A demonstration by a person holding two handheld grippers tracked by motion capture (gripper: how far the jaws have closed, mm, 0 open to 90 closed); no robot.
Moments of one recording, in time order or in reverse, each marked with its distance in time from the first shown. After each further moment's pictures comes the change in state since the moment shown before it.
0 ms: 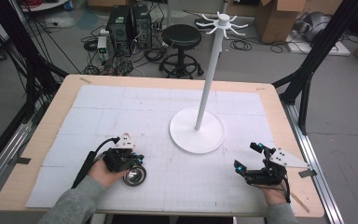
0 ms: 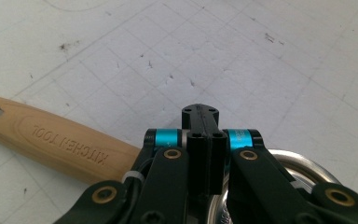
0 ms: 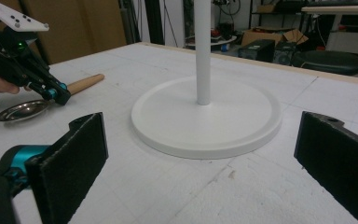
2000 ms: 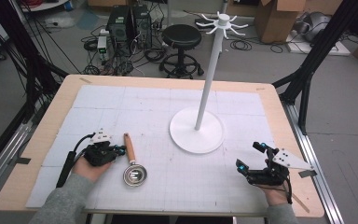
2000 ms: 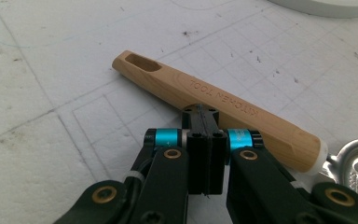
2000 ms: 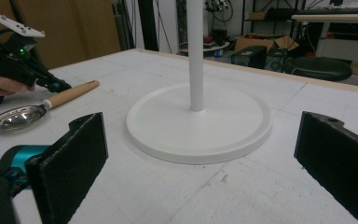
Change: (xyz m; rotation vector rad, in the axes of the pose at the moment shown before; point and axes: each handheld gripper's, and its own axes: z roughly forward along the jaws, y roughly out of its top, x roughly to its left) left arm 0.051 -0.032 -0.021 -0.132 0.106 -0.142; right arm 0.001 0.003 -0.005 -0.024 -0.027 0.000
